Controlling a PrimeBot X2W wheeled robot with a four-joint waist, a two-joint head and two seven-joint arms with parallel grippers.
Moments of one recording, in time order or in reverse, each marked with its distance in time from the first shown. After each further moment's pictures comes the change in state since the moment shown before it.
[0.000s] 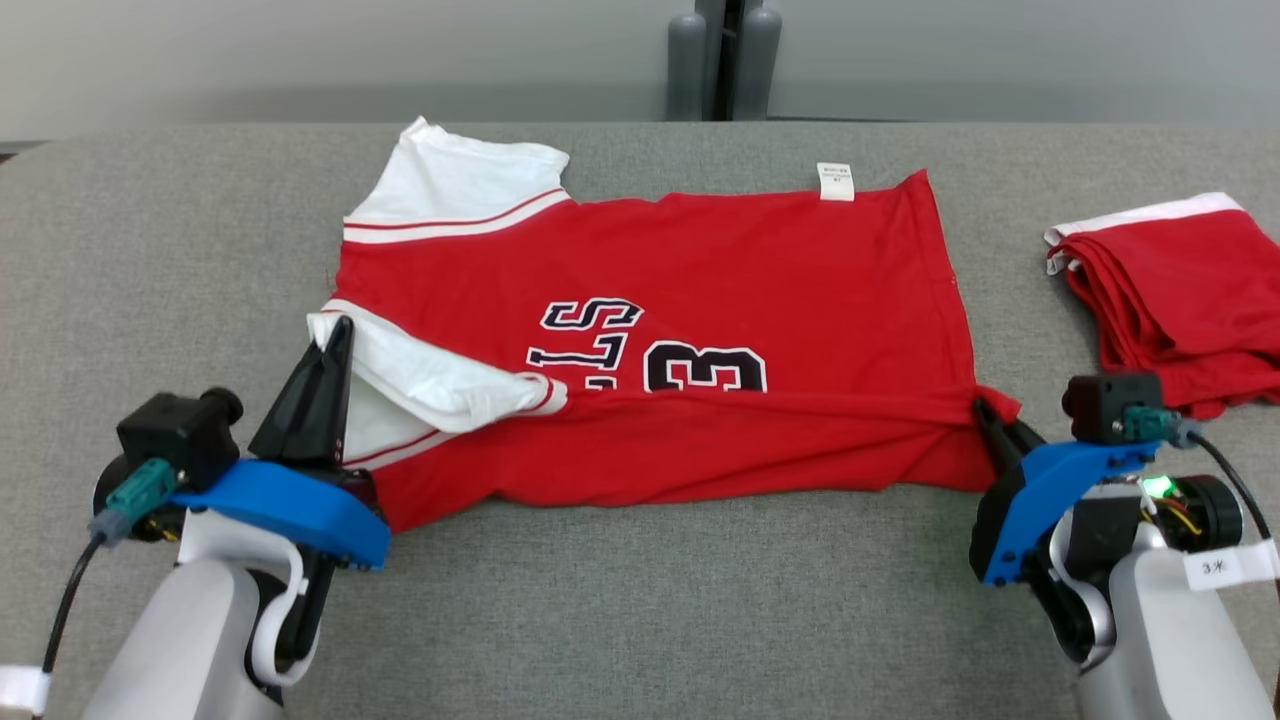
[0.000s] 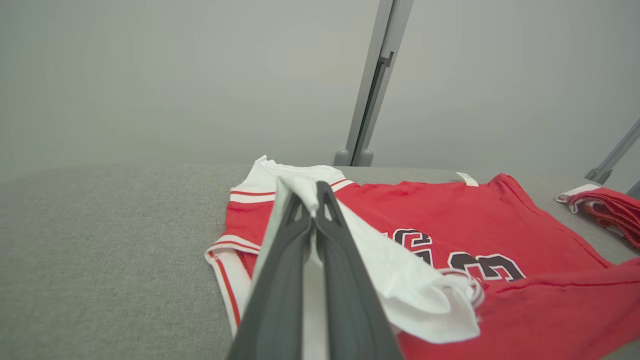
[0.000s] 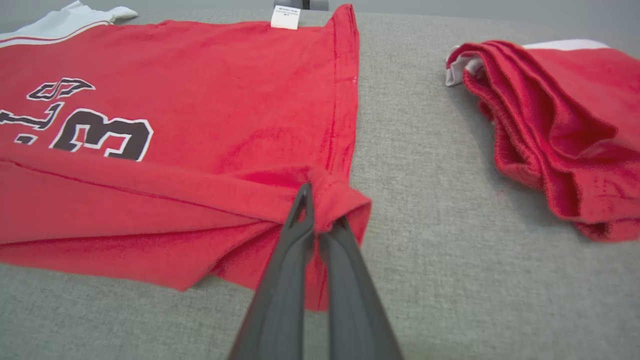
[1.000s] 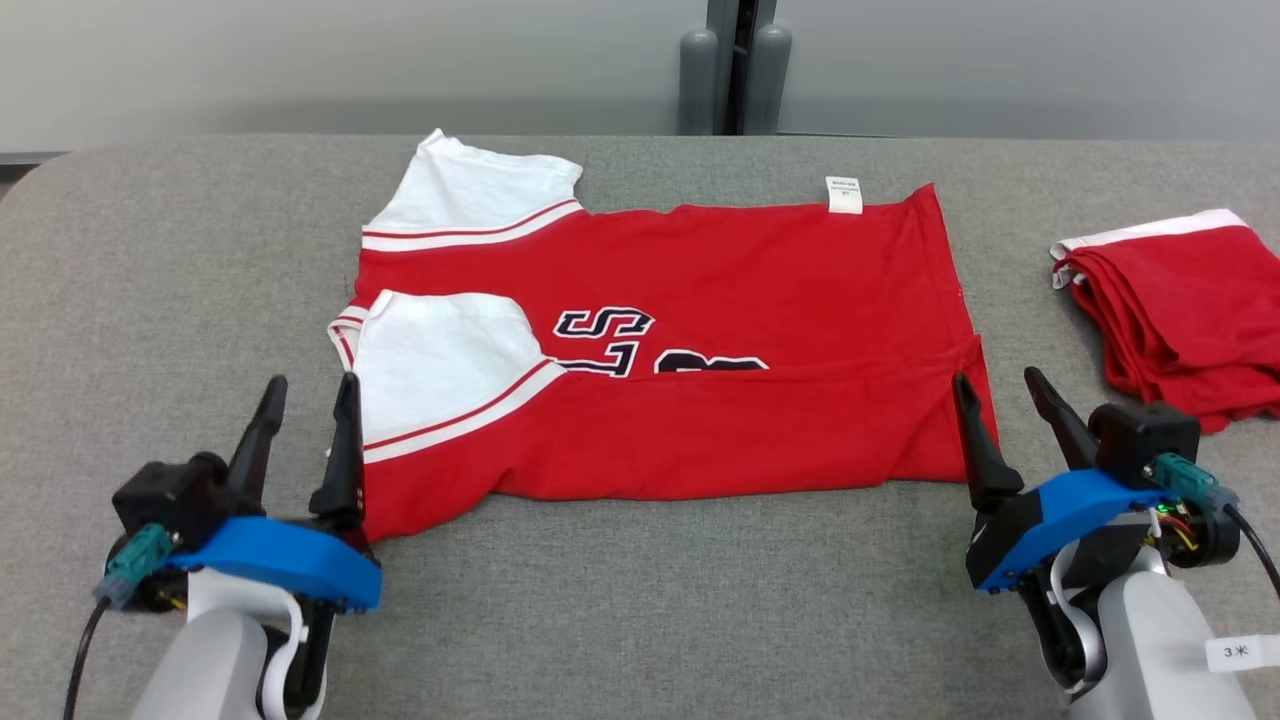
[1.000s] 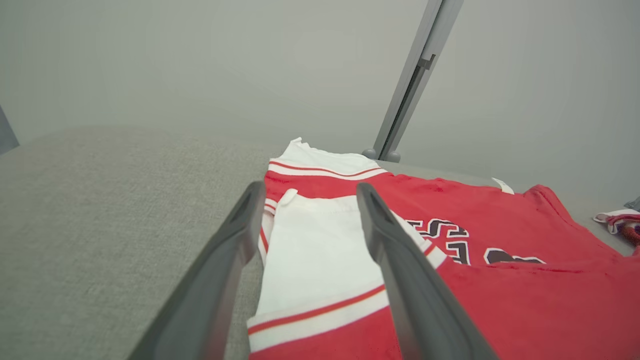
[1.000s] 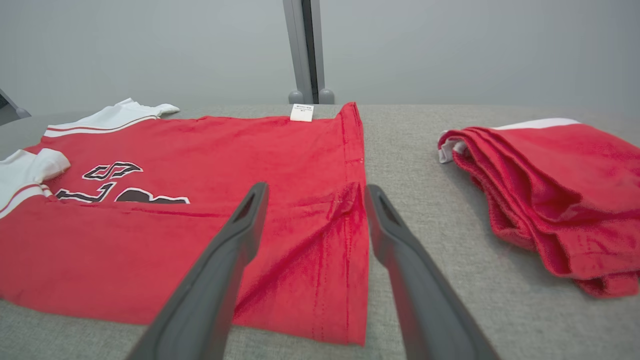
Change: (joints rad) left arm 0.003 -0.056 0.039 0.204 -0.028 -0.026 -0.153; right arm 0.008 0.000 0.021 0.041 0.040 0.000 -0.313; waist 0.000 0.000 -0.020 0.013
